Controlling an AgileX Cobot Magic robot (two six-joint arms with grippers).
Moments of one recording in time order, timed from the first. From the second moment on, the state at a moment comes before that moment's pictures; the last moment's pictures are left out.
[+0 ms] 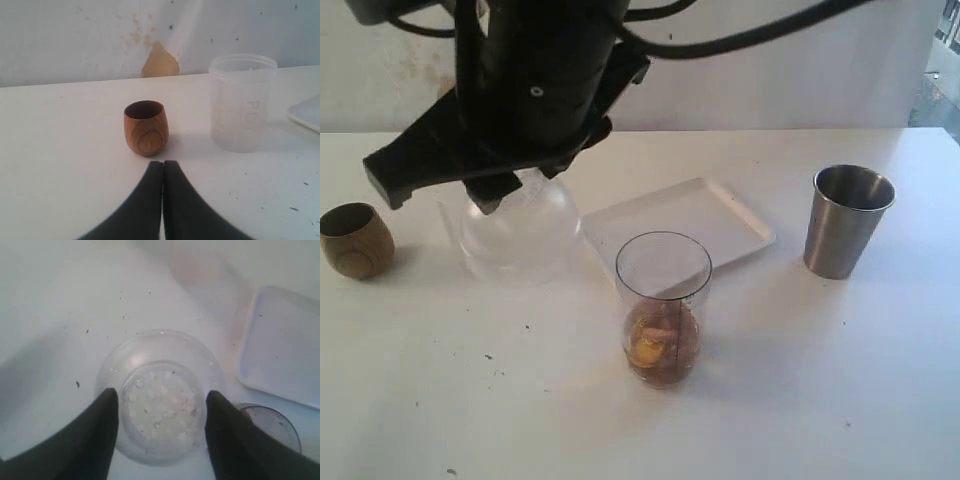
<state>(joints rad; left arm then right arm) -0.03 0.00 0.00 -0.09 0.26 0.14 0.89 1.73 -1.83 -0.15 1.21 0.20</state>
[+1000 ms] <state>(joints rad) -0.03 0.00 0.00 -0.09 0.26 0.14 0.62 1.57 -1.48 -0.06 1.11 0.24</state>
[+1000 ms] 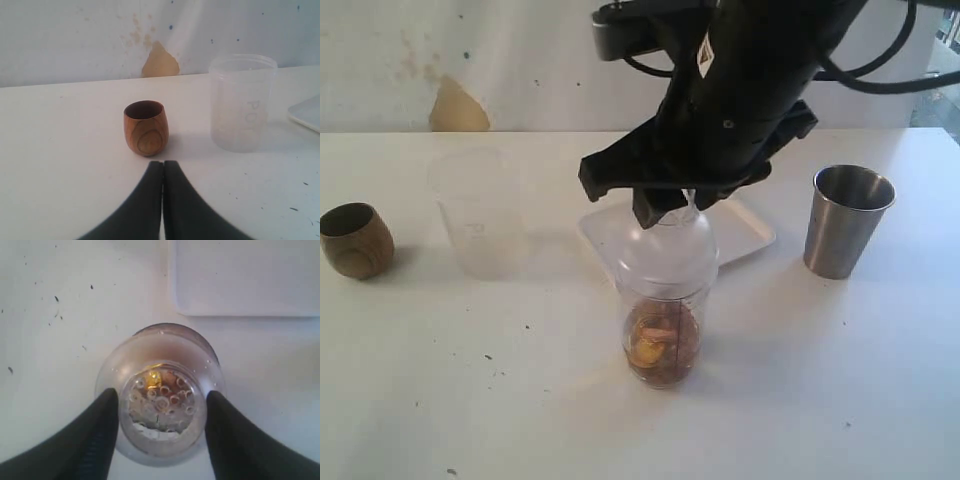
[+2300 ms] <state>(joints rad) -0.03 0.00 0.00 -0.09 0.26 0.14 0.62 1.60 -1.48 -0.07 1.06 0.24</state>
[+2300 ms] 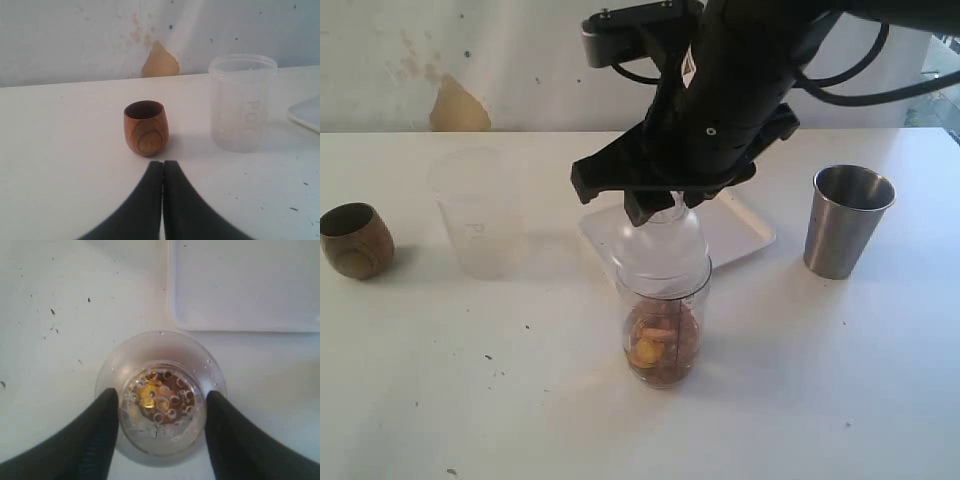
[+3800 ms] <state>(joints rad) -0.03 0.00 0.00 -0.09 0.26 0.14 0.62 1.57 -1.41 -0.08 1.05 0.24</state>
